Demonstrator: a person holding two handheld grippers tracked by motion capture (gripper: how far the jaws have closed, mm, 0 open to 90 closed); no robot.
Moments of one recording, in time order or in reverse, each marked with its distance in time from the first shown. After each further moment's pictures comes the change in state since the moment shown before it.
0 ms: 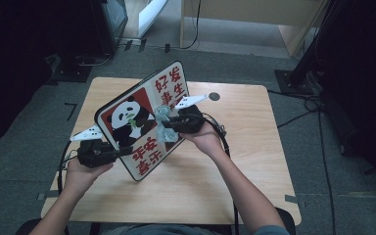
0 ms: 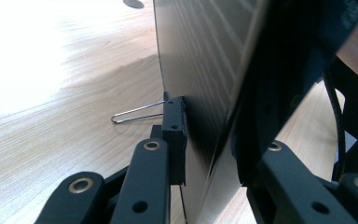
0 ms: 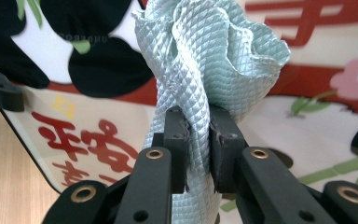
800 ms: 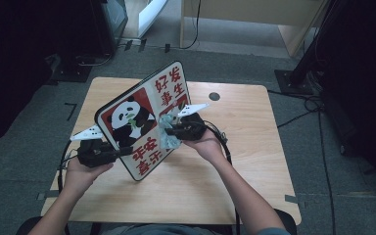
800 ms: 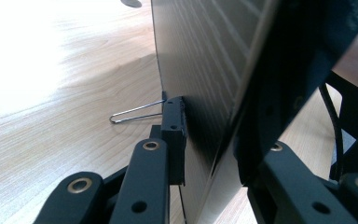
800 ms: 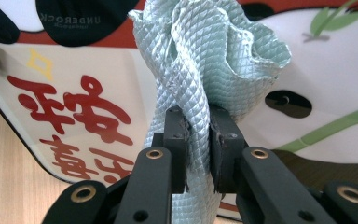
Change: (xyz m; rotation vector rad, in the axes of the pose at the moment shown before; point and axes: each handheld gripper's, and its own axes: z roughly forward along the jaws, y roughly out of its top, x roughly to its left) left arm 0.001 0.001 0.000 0.003 -0.012 0.001; right arm -0.004 -0.029 0.009 0.027 0.003 0.045
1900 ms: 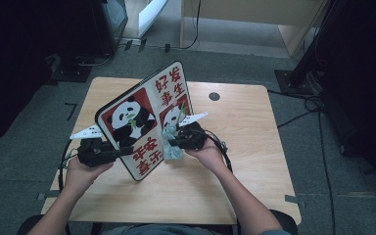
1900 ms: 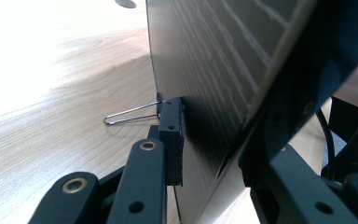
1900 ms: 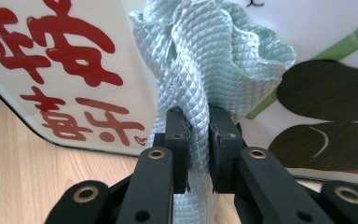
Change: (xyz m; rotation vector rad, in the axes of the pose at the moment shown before) left arm 0.003 0.000 0.001 -0.006 -0.033 -0.019; right arm -0.002 -0.033 0.013 0.105 0.013 0.077
